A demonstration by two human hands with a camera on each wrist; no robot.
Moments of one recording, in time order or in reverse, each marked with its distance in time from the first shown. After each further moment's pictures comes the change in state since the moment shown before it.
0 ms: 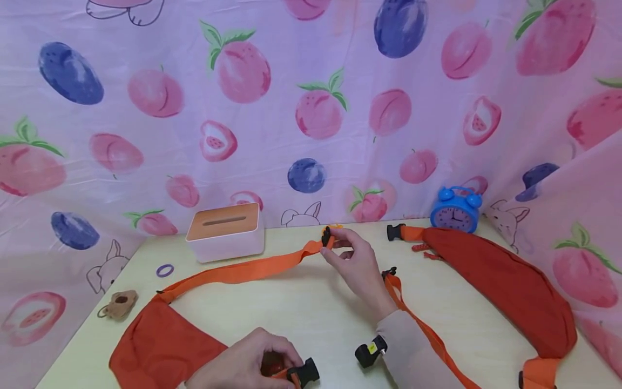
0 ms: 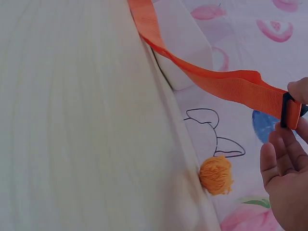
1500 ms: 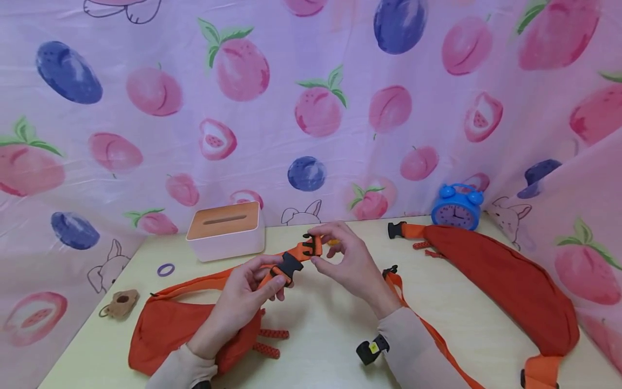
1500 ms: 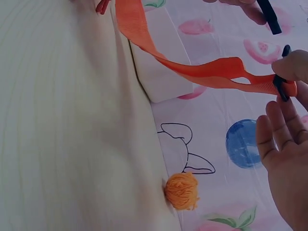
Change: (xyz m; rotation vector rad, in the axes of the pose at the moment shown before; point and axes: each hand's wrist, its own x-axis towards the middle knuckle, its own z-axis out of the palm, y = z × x) left_hand 0.032 0.051 -0.040 -0.141 0.638 0.078; right_hand -0.008 -0.031 -0.006 -0.006 -0.148 -0.307
